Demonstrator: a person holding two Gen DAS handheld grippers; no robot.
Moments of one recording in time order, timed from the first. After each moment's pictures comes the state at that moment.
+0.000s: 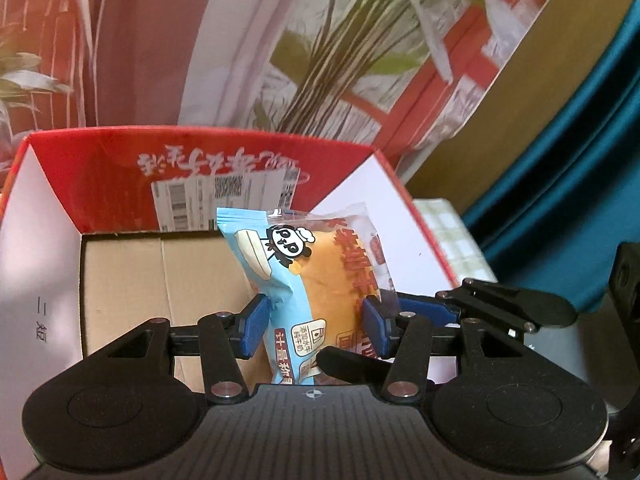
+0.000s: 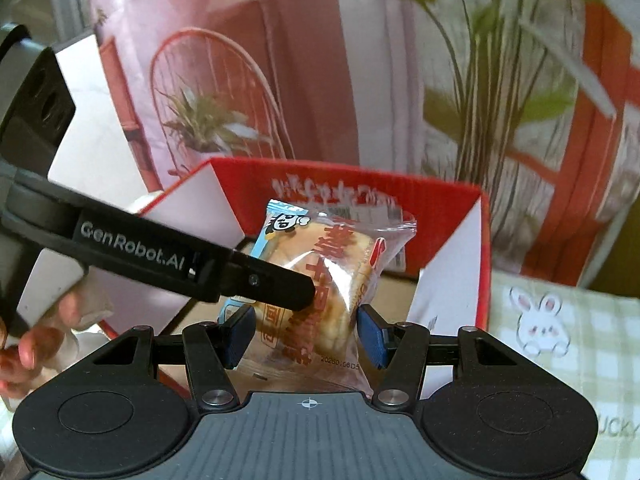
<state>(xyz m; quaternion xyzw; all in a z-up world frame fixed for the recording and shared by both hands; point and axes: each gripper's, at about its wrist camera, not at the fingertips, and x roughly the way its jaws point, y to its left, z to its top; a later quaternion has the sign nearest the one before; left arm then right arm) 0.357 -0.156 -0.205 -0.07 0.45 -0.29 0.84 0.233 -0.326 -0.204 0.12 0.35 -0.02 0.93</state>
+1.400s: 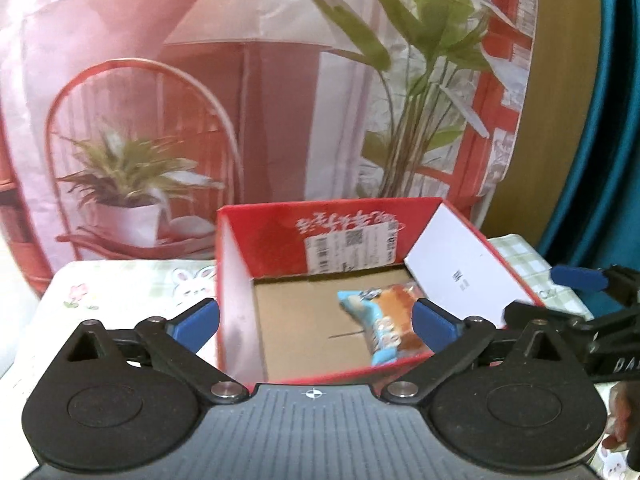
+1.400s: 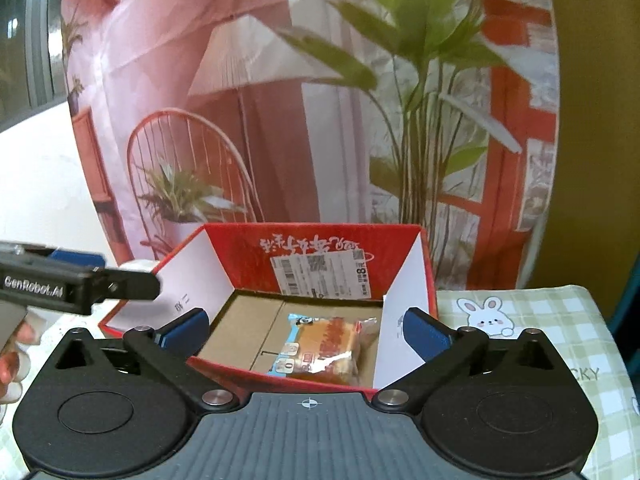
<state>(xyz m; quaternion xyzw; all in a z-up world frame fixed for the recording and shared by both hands) 0.239 -0.078 -0.145 0.03 0.31 -0.15 0.94 0.147 -0.275 -0.156 0.13 0.24 -0.13 0.95</state>
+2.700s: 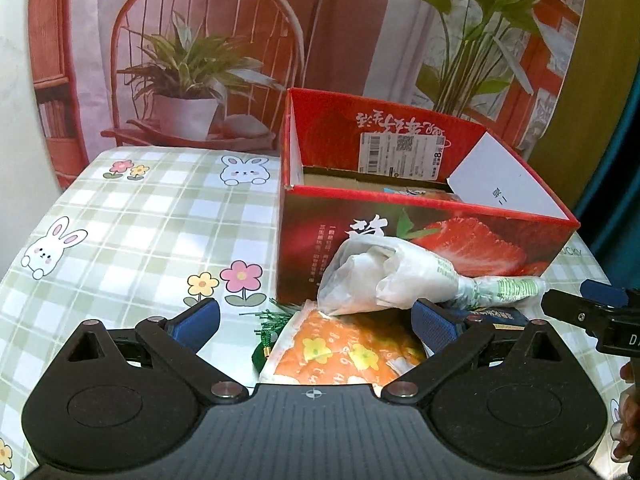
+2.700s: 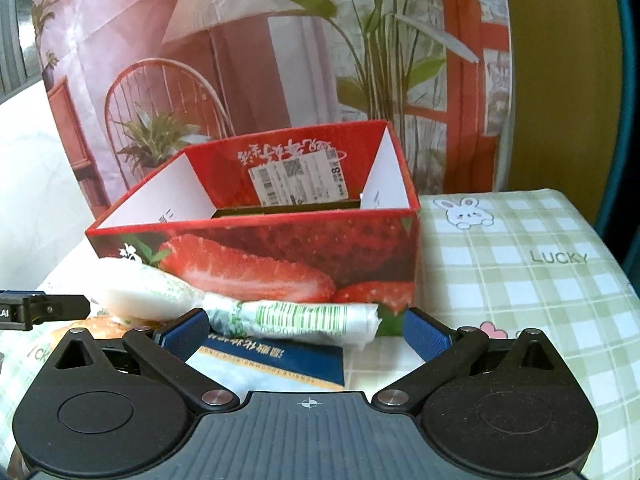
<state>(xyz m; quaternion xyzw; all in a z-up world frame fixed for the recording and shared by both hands) 0.177 -0.038 -0.209 -0.02 0.38 -0.09 0.92 0.096 -0.249 -0.218 0.17 0.30 -0.16 0.93</state>
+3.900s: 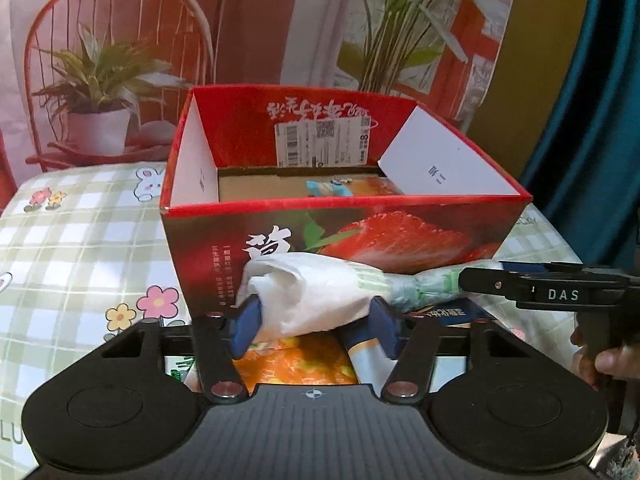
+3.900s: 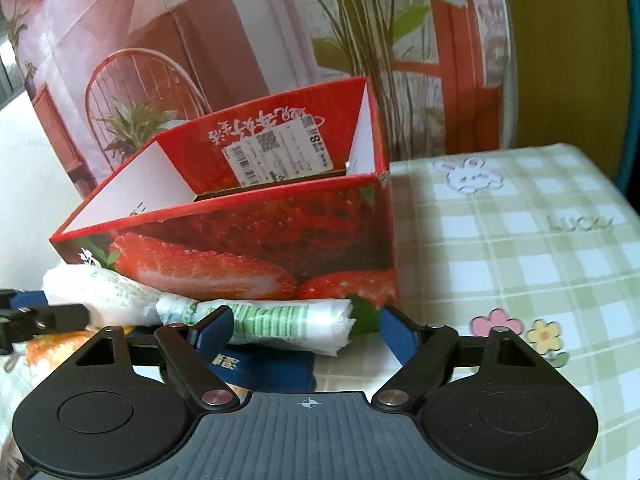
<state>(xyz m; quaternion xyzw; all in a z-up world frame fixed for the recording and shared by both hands) 0.207 -0.077 -0.221 0.01 0.38 -0.19 0.90 0.119 -0.298 -0.250 0.23 0.32 -0.13 0.91</state>
